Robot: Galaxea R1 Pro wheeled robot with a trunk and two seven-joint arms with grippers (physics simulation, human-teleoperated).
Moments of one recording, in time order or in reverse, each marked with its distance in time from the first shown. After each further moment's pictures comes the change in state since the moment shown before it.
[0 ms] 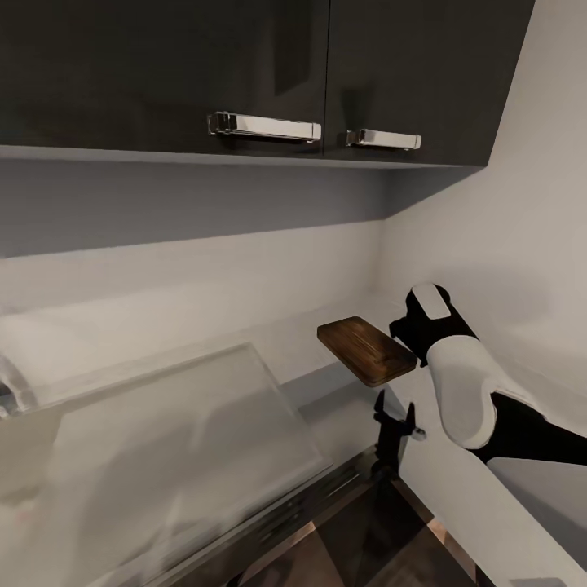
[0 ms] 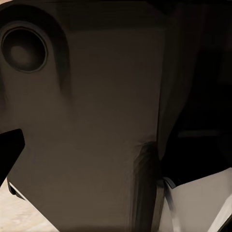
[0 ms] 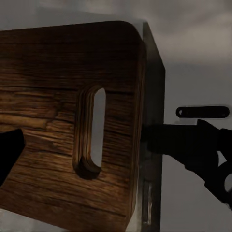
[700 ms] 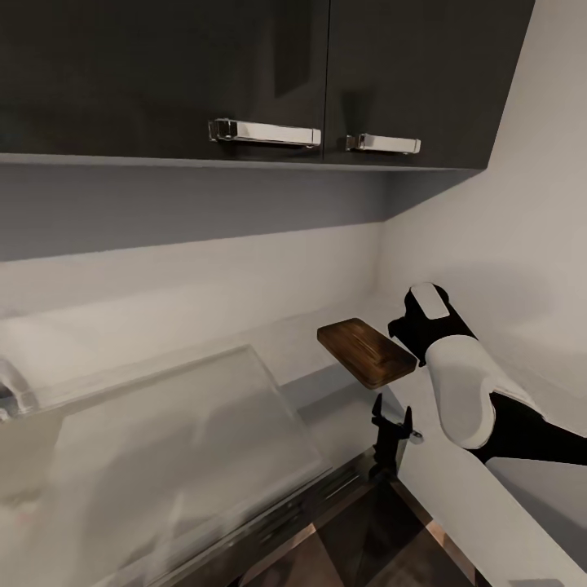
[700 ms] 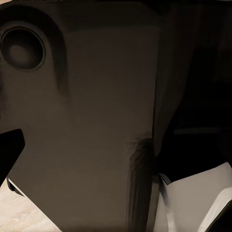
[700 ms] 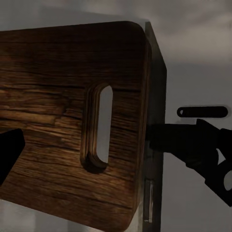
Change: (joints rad) left arm 0.000 -0.005 0.000 0.000 0.000 0.000 0.000; right arm -0.001 0.005 0.000 0.000 0.000 0.000 0.003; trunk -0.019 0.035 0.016
